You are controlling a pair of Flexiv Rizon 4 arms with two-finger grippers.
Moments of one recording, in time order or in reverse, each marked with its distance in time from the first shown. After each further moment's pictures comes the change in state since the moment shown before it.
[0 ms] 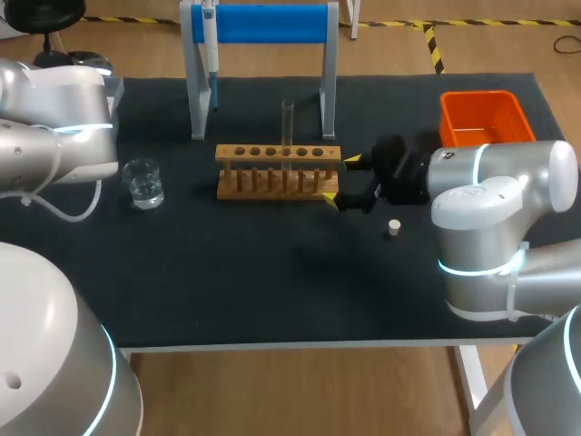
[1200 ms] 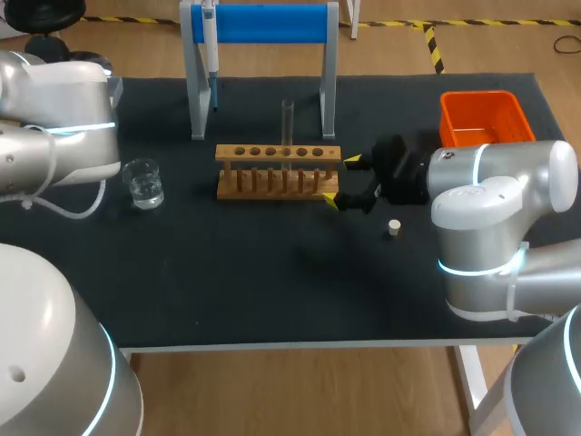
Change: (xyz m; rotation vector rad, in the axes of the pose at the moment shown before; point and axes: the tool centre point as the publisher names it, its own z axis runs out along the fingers) left arm 0.002 -0.030 -0.046 0.076 -0.063 0.019; right arm 0.000 0.000 0.000 0.000 0.000 0.000
